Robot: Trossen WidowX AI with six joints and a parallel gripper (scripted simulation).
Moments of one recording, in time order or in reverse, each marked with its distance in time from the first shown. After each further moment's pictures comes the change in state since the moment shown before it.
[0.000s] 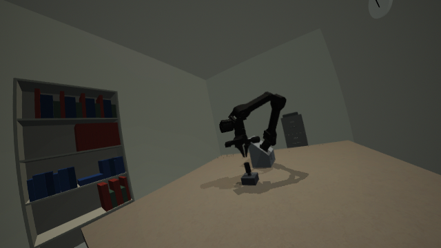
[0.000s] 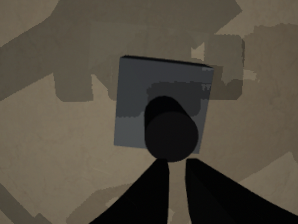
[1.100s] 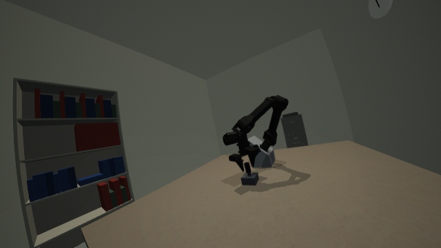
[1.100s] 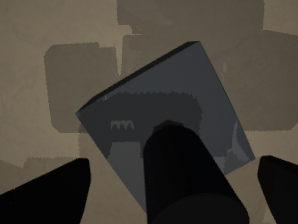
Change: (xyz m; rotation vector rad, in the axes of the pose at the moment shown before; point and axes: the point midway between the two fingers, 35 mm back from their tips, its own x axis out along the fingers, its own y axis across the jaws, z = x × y) arm 0.067 0.004 -0.002 -0.940 -0.002 0.005
